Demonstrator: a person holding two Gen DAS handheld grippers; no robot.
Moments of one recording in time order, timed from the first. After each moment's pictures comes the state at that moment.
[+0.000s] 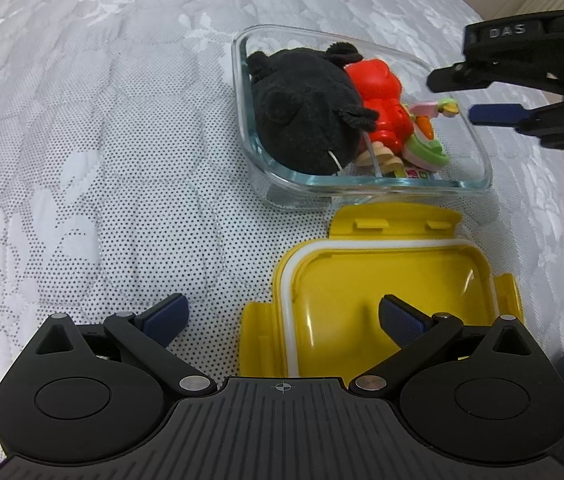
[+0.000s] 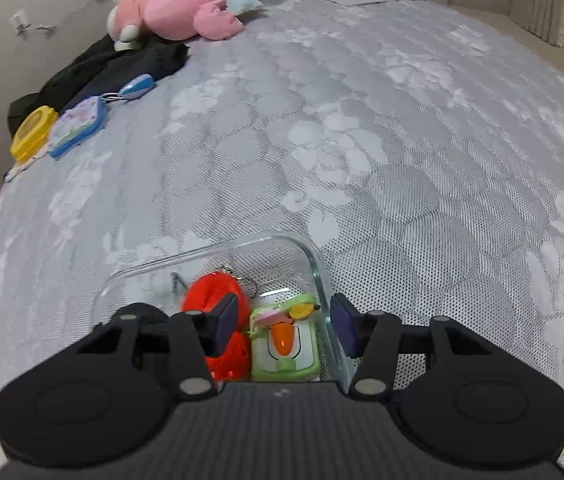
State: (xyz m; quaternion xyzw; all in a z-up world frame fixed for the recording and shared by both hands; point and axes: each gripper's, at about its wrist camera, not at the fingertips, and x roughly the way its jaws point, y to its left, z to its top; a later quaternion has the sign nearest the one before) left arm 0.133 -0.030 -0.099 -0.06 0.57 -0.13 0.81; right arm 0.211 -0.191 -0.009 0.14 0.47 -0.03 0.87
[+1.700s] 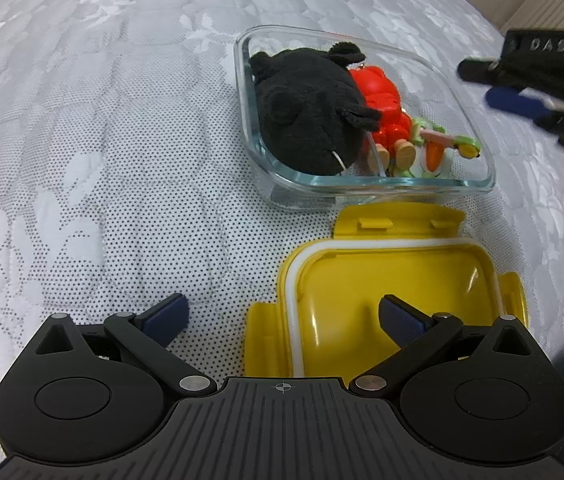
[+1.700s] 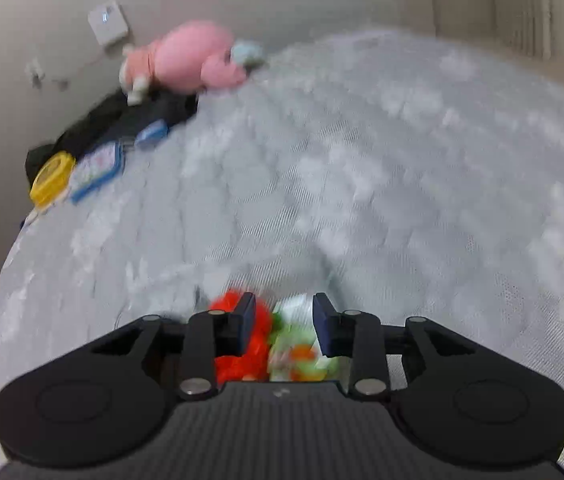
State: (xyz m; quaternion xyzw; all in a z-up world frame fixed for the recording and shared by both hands) left arm 0.136 0.041 -0.065 -0.05 0.56 -0.13 0.81; right arm 0.171 -0.181 0.003 0.14 0.36 -0.04 0.92
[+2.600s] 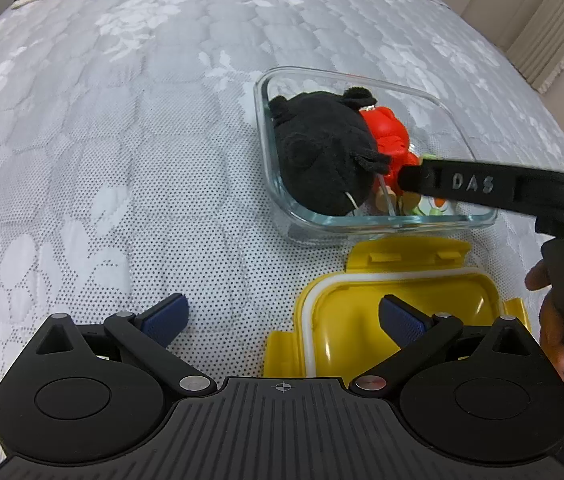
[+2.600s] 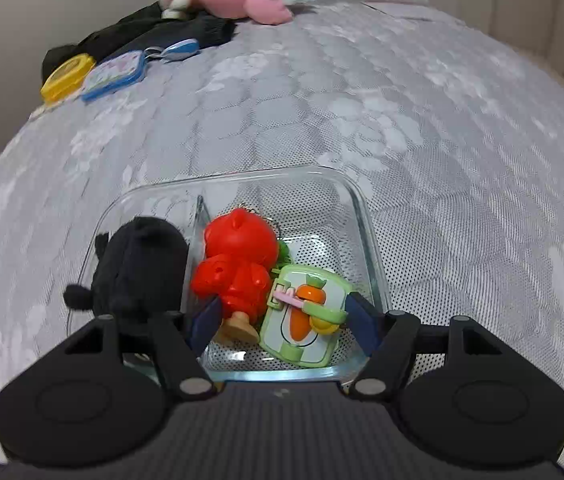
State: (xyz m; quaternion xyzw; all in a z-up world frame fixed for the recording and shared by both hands) left arm 0.135 0.021 -0.062 -0.05 0.53 -0.11 0.84; right arm 0.174 -0.150 -0.037 0.03 0.45 0.02 0.89
